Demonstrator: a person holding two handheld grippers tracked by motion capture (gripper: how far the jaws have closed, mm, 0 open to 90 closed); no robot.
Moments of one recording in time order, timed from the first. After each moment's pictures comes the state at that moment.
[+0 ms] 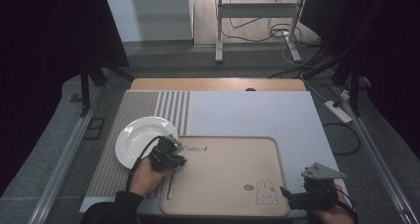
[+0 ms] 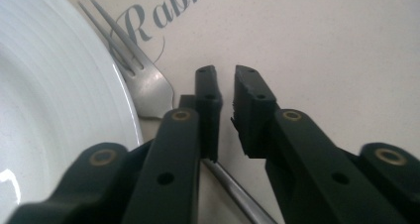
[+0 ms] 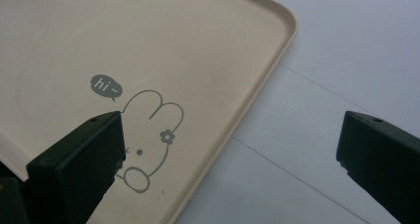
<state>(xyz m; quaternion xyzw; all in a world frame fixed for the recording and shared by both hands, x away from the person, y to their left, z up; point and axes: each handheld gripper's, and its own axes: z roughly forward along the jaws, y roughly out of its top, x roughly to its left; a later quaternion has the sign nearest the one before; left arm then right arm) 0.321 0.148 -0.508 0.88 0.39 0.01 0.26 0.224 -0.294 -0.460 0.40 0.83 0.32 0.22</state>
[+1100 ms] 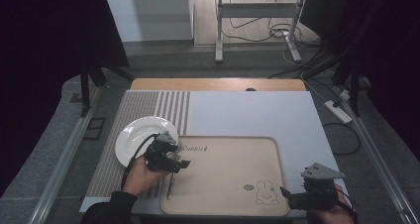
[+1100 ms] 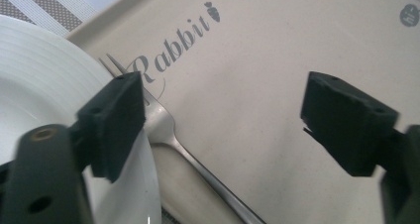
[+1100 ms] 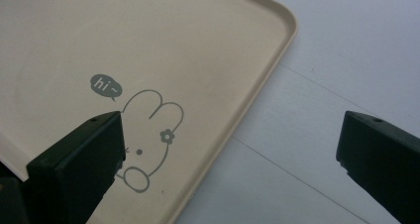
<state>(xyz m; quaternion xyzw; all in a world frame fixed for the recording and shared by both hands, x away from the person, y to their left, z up) 0.313 0.159 -0.494 0.87 0.36 0.04 0.34 0.224 -0.293 -0.460 0.40 0.83 0.32 0.22</state>
